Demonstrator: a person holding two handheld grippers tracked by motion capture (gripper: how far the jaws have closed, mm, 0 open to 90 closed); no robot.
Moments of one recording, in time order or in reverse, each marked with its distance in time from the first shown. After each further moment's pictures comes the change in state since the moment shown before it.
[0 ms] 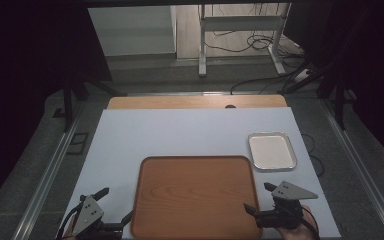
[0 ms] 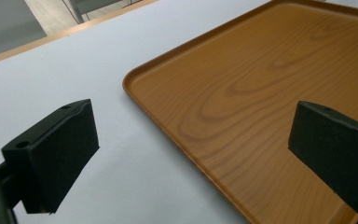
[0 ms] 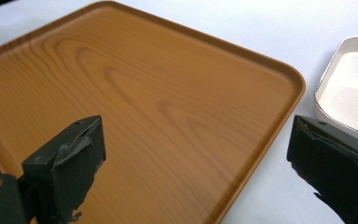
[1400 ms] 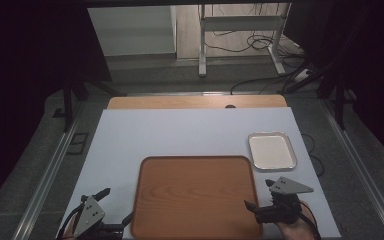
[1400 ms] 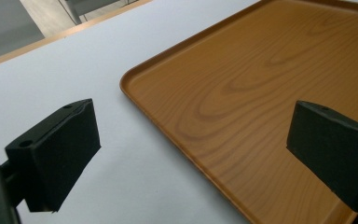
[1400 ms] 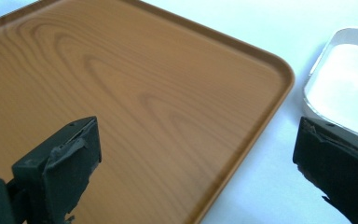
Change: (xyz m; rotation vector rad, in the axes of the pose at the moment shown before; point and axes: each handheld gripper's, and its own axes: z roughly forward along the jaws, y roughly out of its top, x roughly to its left) left arm -0.002 0.000 0.000 0.004 -0.006 0.023; right arm -0.010 0.003 0.010 0.052 -0.033 -0.022
